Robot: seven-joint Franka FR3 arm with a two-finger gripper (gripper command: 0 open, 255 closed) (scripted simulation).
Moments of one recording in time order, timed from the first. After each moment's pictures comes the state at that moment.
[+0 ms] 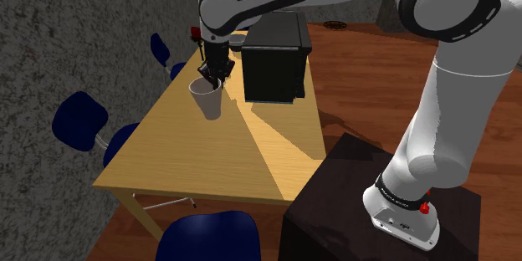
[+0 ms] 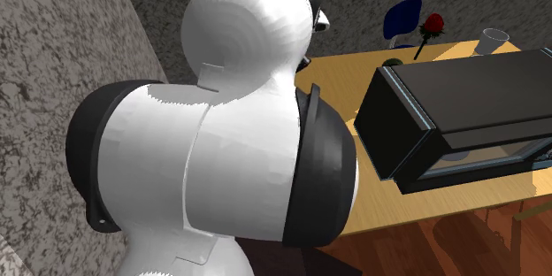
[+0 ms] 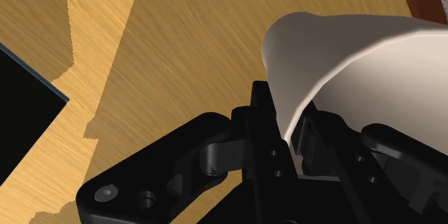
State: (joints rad) arm 0.11 0.18 0.12 -1.75 0.08 2.00 0.29
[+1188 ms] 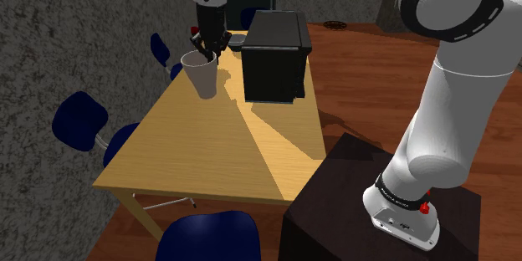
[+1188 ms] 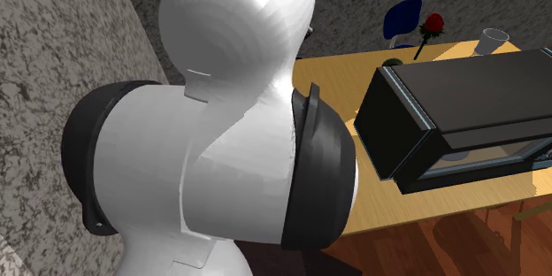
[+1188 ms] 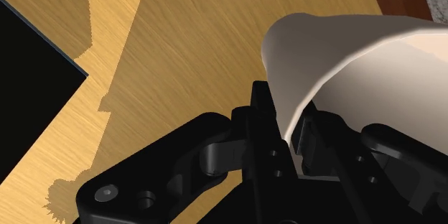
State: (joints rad) arm 0.11 0.17 0.12 -1.51 0.08 1.76 0.31
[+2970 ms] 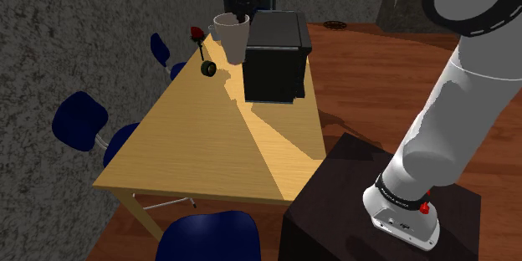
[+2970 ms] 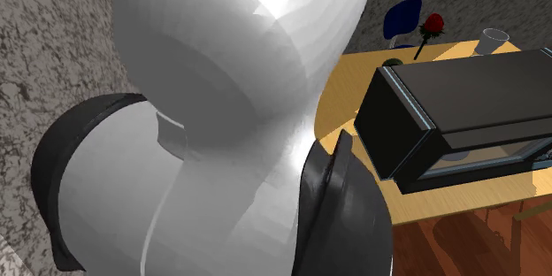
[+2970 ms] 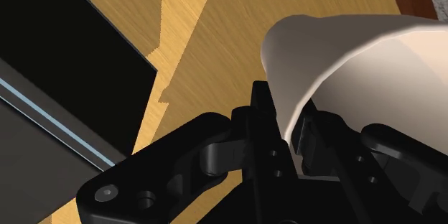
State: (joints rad) arm 0.00 0.05 0.04 -1.43 0.11 1.54 0.13
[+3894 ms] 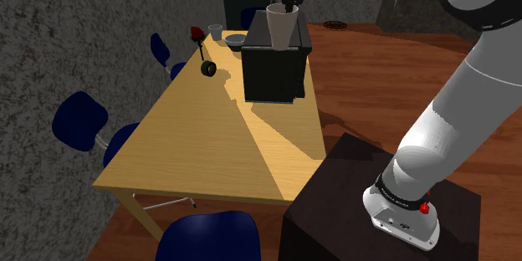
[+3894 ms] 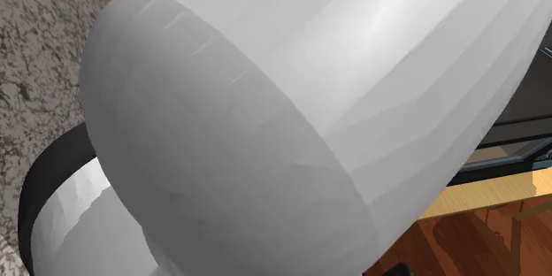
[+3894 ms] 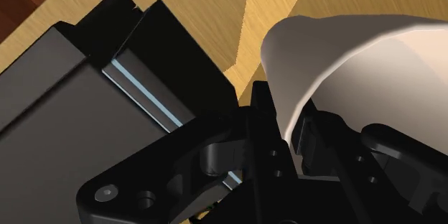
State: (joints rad) arm -0.16 -0.06 -0.13 -1.54 0.12 1.51 -0.19
